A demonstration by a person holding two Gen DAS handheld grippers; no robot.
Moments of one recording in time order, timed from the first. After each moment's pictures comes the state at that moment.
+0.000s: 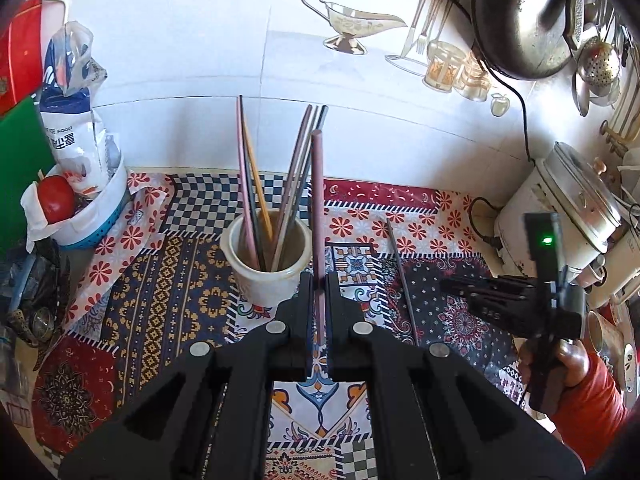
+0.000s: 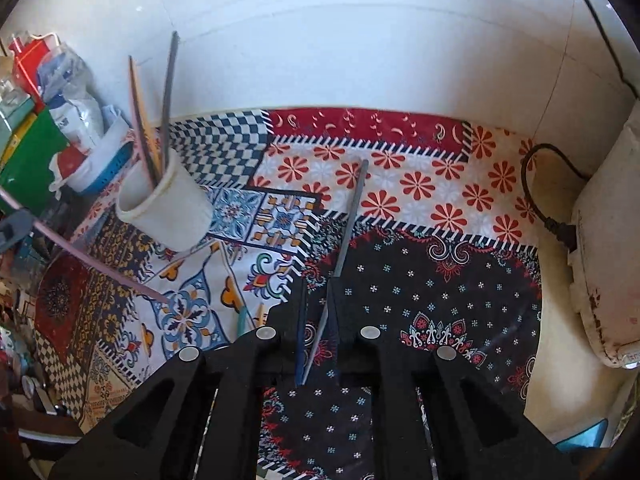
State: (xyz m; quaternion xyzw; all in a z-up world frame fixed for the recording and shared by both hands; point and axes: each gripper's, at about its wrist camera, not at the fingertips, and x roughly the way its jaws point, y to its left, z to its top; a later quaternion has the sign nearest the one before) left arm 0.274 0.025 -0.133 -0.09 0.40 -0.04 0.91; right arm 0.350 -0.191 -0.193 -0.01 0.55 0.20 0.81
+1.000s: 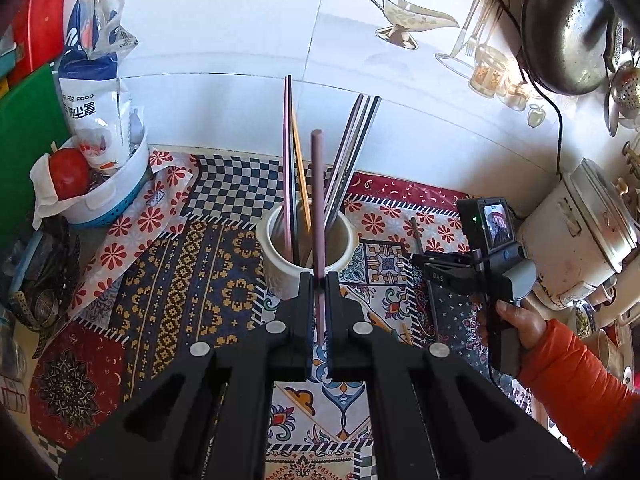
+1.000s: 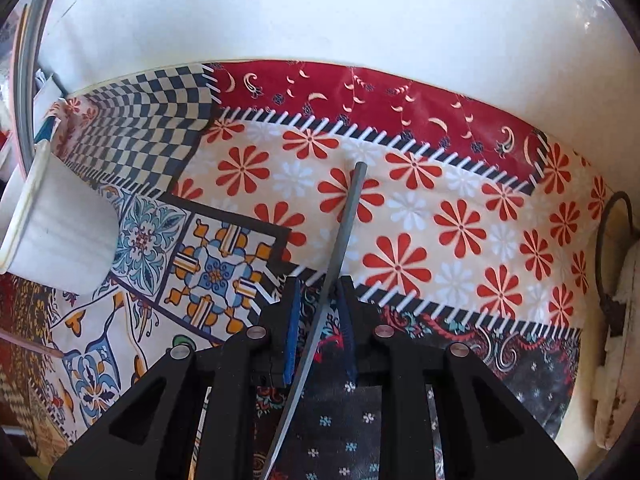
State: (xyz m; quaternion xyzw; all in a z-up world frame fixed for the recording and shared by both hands) left arm 0.286 0.053 -0.148 -0.11 0.42 -0.01 0.90; right arm 0.429 -0.152 -0.267 -0.08 0.58 0.18 0.79
